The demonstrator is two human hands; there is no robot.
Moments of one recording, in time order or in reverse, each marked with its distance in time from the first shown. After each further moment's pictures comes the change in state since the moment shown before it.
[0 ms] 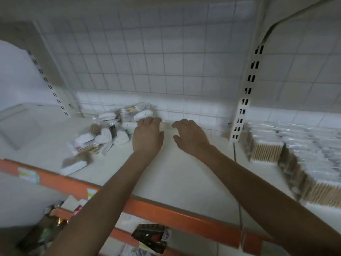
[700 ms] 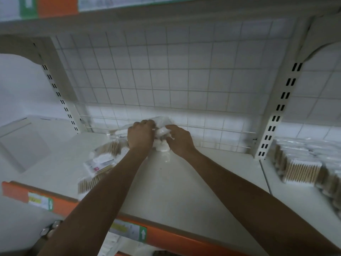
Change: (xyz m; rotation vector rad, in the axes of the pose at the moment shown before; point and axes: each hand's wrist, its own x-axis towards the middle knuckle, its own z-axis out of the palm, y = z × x) left_hand 0.084 -0.105 0.011 0.136 0.056 -0.026; right_hand 0.089 -0.066 0.050 0.496 0.072 0.231
